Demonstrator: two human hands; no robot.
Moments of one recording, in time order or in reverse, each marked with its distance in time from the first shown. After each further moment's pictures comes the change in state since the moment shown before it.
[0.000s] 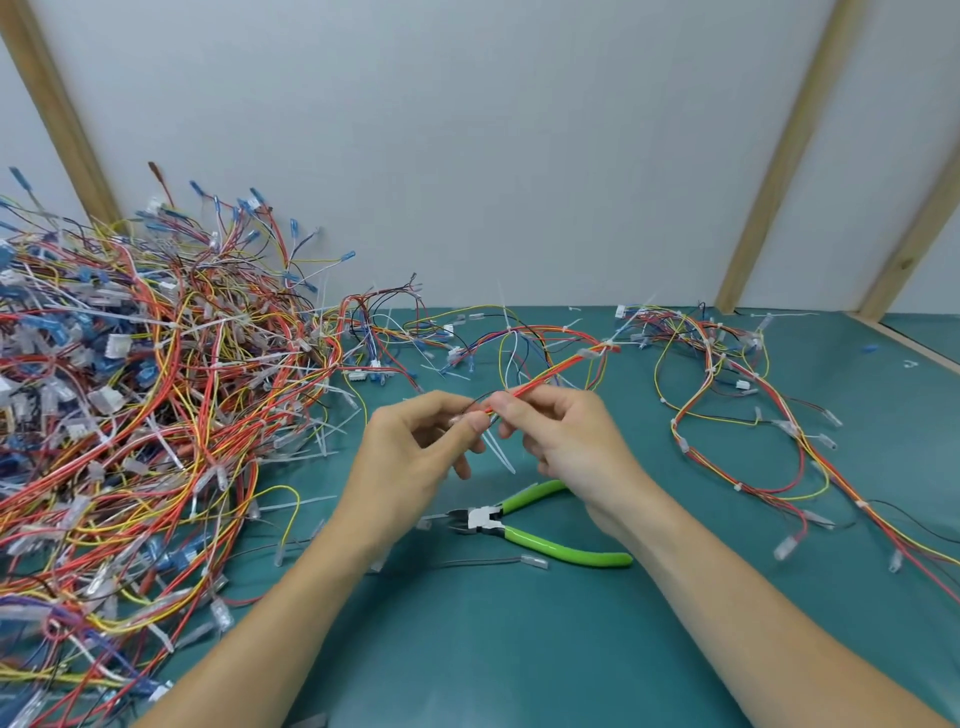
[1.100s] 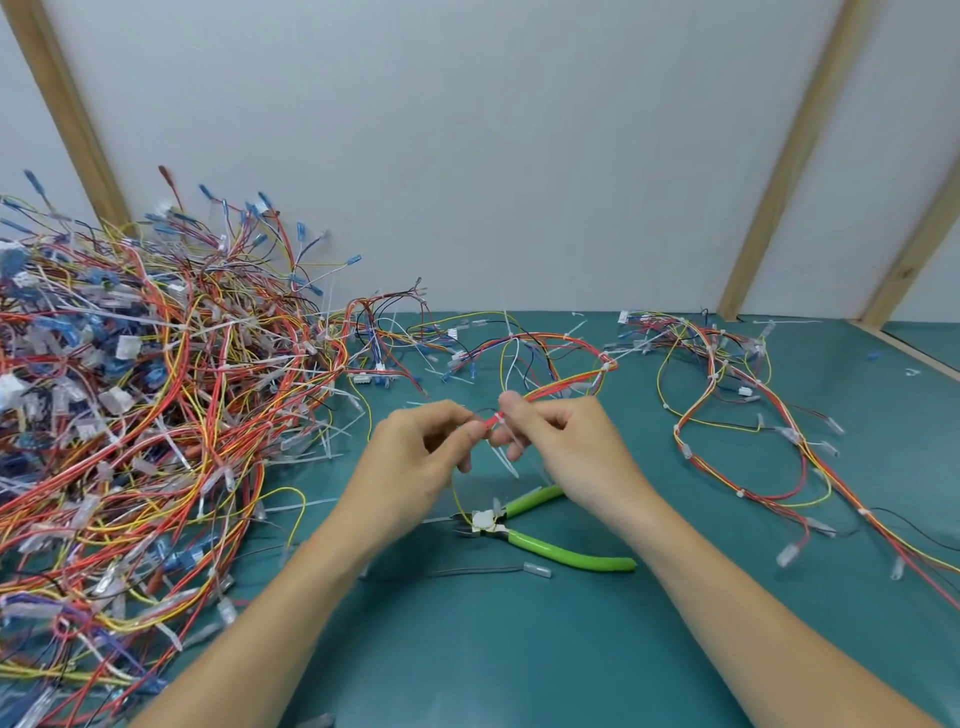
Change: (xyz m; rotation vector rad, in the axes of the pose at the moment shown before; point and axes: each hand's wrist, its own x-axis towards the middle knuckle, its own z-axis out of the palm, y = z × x) left_hand 0.005 -0.005 -0.008 0.248 -0.064 0.020; right_hand 0.000 0.004 -0.002 -0.321 0.028 -0.101
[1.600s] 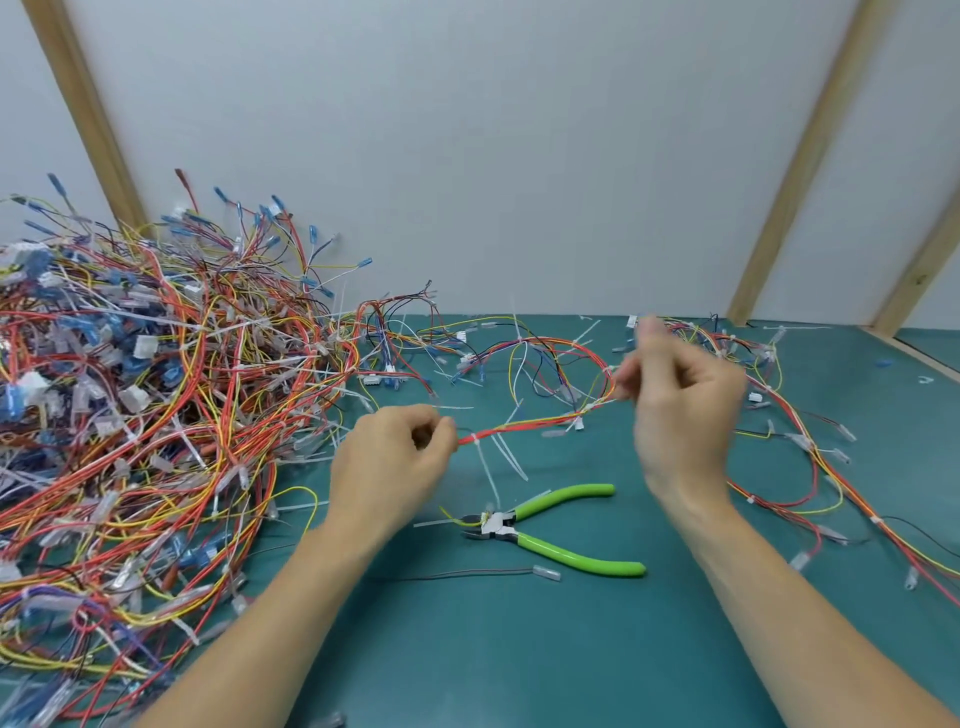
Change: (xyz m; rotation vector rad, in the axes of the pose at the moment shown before) left_hand 0.000 -0.007 -0.011 0.483 0.270 -0.084; right_hand 0.008 -0.012 -0.037 0.222 0.655 -0.282
